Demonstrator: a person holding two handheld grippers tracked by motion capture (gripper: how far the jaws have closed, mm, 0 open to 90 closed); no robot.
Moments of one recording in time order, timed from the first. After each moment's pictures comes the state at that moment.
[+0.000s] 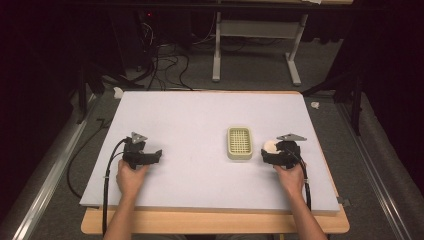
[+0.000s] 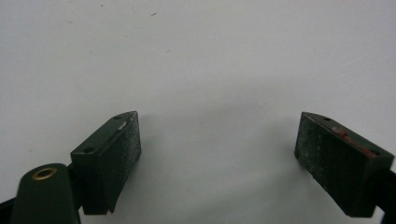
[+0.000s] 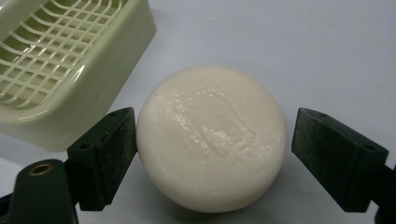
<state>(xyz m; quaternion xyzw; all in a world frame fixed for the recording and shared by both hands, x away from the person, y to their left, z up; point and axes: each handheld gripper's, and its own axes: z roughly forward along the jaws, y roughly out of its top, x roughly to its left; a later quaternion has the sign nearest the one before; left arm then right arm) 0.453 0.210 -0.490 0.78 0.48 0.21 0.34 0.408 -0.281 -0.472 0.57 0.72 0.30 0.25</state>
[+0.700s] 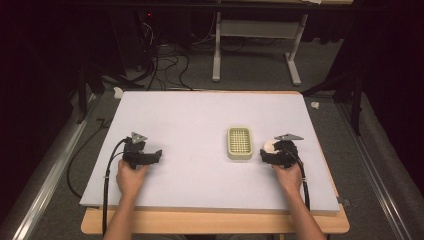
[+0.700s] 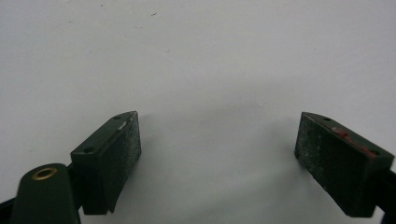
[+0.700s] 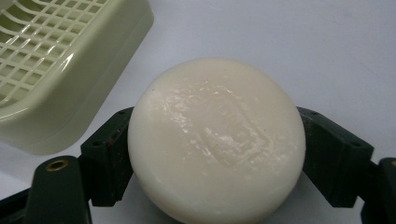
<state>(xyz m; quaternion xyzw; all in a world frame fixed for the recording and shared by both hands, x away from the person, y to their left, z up) 0.453 0.210 -0.490 0.78 0.48 0.21 0.34 0.415 -0.279 -0.481 0.57 0.72 0.30 0.24</state>
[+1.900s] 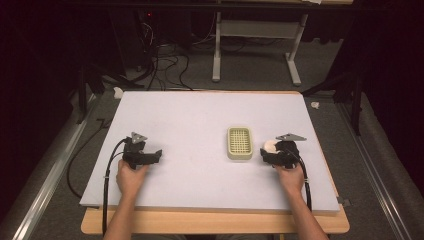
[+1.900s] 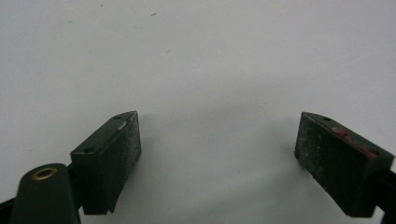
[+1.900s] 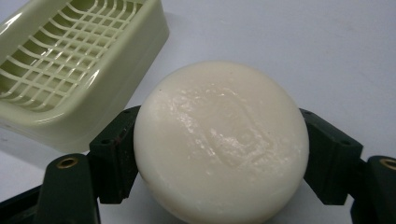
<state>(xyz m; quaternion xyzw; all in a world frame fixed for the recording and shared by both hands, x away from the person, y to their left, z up) 0.453 0.210 -0.490 0.78 0.48 0.21 0.34 0.409 -0.280 -0.473 0.56 0.72 0.32 0.23</state>
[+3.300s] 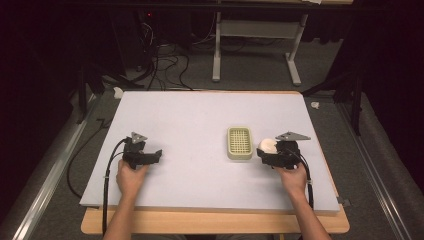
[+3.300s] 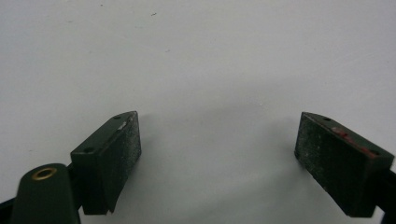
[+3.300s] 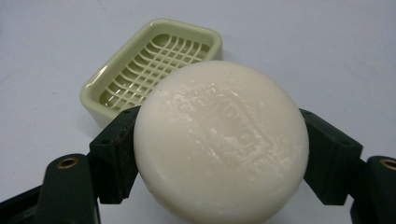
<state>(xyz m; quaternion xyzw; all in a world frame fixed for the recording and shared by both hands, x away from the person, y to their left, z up) 0.453 0.210 -0.490 0.78 0.48 0.21 0.34 0.388 -0.267 -0.435 0.52 0.74 0.37 0.22</state>
